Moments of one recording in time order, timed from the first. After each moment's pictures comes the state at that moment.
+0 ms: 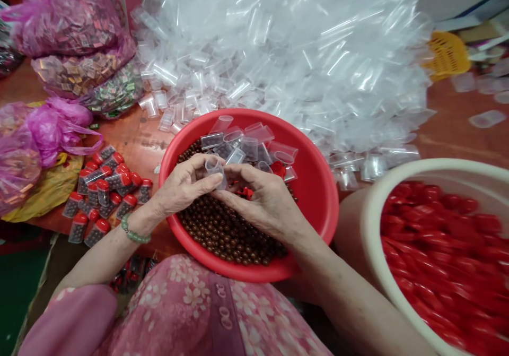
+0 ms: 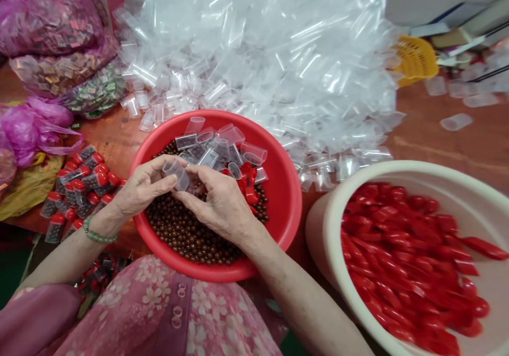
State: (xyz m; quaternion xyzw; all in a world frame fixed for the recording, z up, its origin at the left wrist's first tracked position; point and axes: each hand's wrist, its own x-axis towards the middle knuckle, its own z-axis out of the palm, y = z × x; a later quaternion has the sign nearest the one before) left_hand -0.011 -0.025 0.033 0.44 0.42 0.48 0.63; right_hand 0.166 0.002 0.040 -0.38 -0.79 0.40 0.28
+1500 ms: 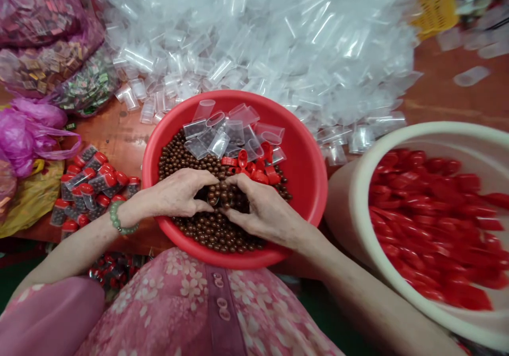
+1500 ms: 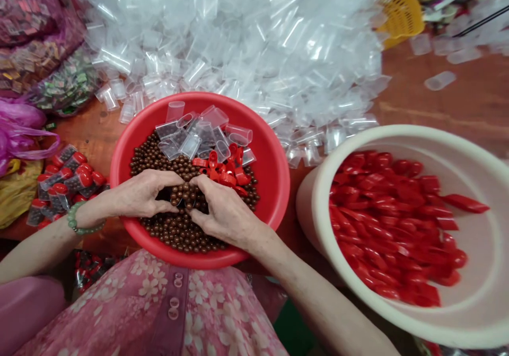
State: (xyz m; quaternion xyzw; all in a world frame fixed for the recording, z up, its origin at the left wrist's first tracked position) left_hand -0.015 -0.007 0.033 0.83 0.36 0.12 0.41; right_hand 0.206 -0.018 0.027 -0.42 -0.79 0.43 0.14
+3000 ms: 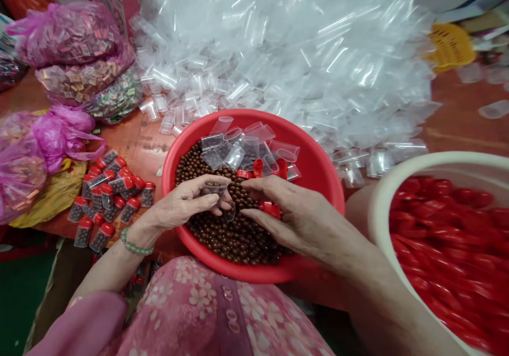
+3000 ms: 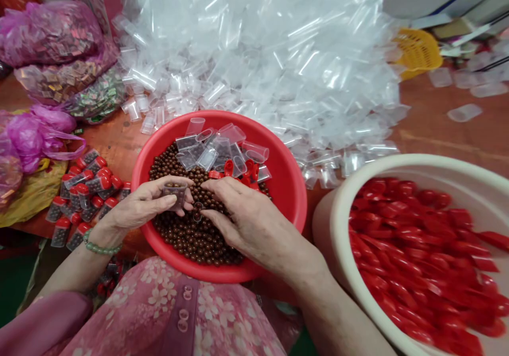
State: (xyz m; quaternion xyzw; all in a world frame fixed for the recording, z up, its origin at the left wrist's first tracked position) left_hand -0.021 -0.044 0.025 0.37 0.33 0.40 0.77; right_hand 0.203 -0.009 0.062 -0.36 -0.87 0.30 0.15
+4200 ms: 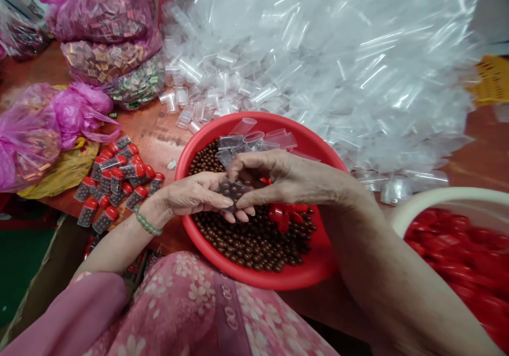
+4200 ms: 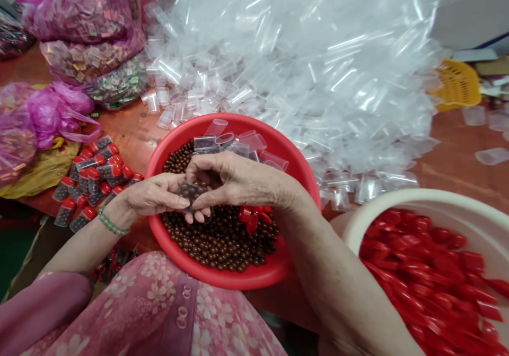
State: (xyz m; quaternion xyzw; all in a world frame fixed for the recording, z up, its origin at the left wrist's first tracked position) left_hand -0.024 -0.031 0.022 0.31 0.22 0.32 0.87; right_hand 0.152 0.062 0.085 -0.20 -0.79 0.58 -0.03
